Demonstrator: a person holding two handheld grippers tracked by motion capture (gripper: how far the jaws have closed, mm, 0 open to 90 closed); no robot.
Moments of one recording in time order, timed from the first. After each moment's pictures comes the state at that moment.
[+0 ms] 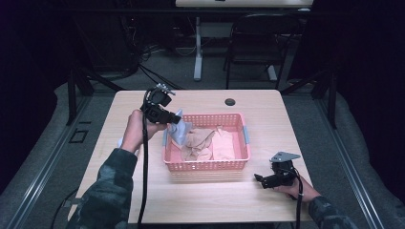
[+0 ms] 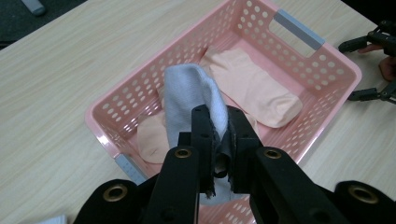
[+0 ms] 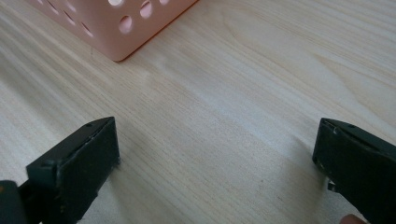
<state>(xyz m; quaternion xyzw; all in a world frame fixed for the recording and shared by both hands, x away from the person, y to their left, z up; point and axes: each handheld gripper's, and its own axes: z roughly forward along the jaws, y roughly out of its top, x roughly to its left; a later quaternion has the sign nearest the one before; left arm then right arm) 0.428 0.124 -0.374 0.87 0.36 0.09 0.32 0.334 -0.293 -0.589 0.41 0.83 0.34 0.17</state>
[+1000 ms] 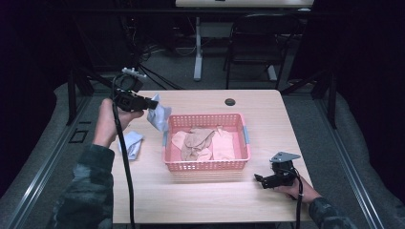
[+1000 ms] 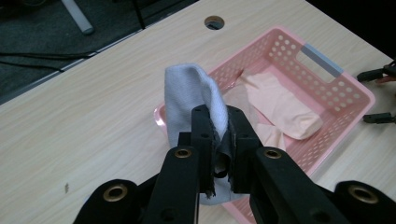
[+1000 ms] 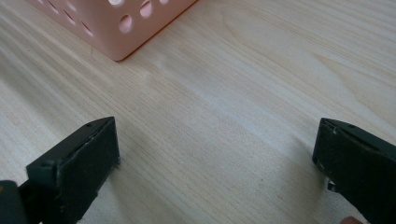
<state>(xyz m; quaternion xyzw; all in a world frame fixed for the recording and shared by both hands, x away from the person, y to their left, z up) 0.420 0.189 -0.328 0.83 0.40 0.14 0.35 0.334 -0.293 -0.589 0.41 0.83 0.34 0.17</state>
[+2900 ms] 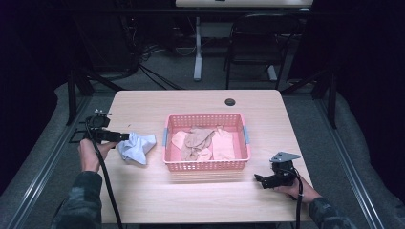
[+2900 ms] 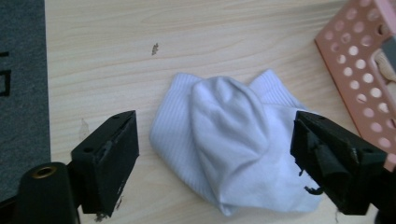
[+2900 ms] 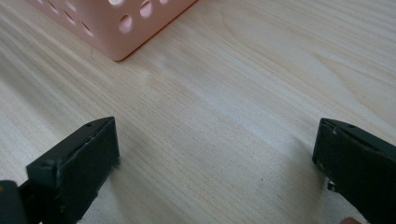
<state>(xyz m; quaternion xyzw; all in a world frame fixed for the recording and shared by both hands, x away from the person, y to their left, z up) 0.419 0.300 -0.477 0.75 0.58 0.16 0.28 0.333 -0.293 -0.589 0.41 0.83 0.34 0.17</state>
